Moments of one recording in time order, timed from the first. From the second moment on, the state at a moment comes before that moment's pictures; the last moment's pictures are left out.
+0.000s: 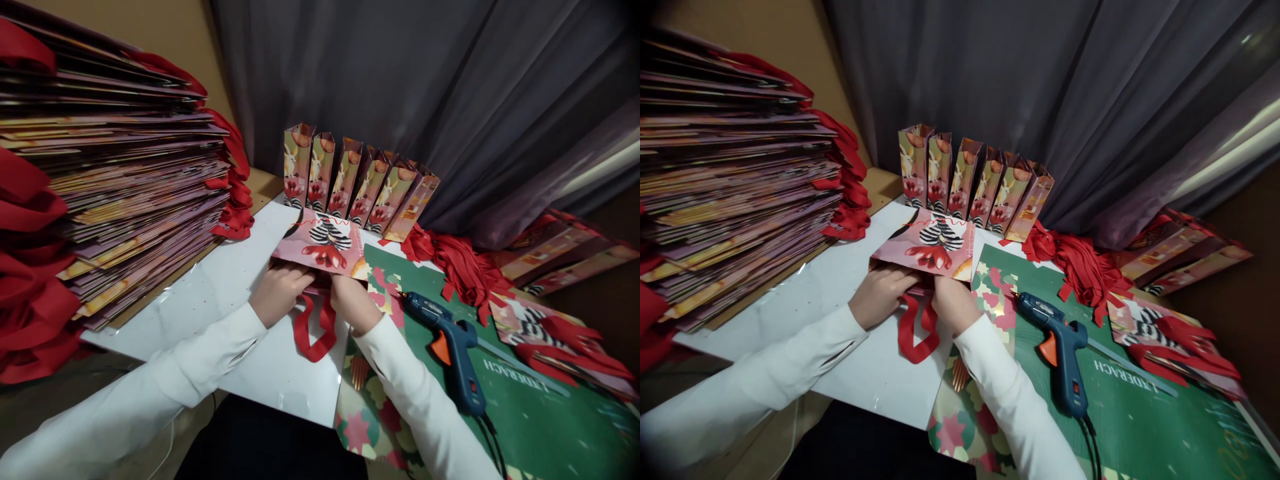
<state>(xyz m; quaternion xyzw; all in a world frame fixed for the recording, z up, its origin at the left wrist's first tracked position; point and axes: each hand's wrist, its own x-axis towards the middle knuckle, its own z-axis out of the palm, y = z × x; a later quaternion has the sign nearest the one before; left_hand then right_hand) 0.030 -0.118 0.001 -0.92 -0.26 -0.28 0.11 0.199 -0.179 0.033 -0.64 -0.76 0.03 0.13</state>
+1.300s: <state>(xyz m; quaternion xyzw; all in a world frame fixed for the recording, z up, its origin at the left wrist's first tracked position) -0.004 -0.109 0.026 -0.91 -0.02 -0.35 0.22 0.227 -0.217 0.012 -0.47 -0.77 -0.37 0.20</state>
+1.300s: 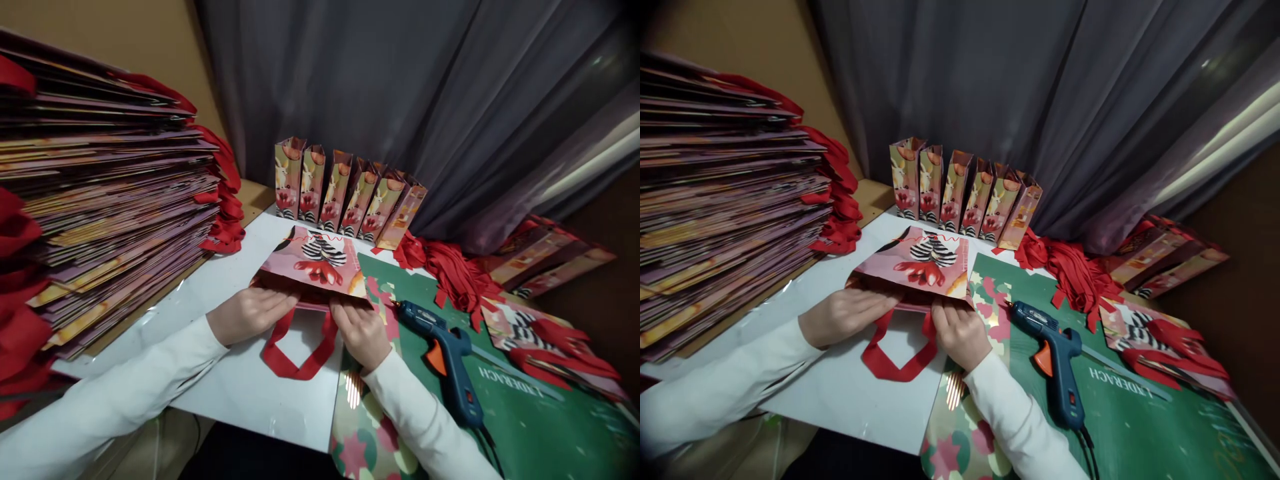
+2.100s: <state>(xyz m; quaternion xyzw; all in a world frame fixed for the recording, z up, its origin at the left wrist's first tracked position) -0.018 -0.107 0.046 -0.91 -0.04 -0.36 0.21 0.236 -0.224 0.030 -0.46 -0.79 -0.33 0.24</state>
